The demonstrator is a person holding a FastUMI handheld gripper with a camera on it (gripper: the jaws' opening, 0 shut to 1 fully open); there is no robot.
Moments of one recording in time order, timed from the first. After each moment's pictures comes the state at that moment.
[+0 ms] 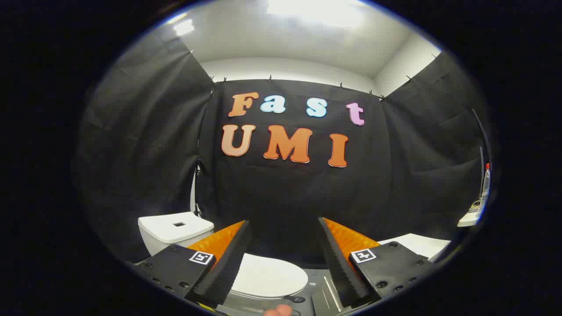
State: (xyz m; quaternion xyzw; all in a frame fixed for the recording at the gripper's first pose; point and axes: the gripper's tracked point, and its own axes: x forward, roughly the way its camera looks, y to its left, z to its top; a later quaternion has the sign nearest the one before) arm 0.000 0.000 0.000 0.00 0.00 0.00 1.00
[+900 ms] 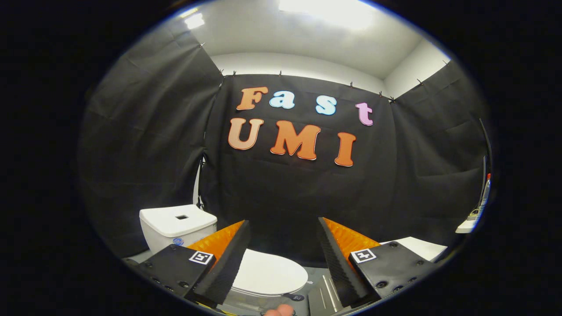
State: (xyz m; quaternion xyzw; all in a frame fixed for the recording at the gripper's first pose) arm -0.001 0.023 -0.004 -0.02 0.01 0.02 1.00
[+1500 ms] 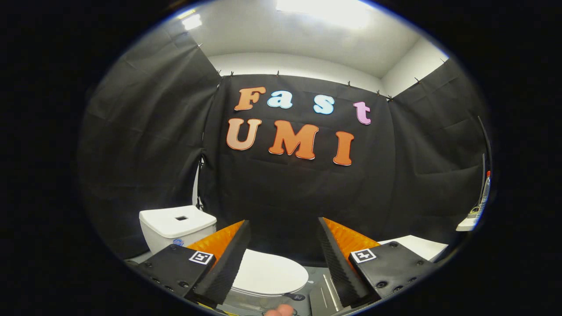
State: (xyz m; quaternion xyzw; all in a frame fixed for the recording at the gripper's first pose) arm 0.000 0.021 -0.004 -0.01 0.01 0.02 1.00
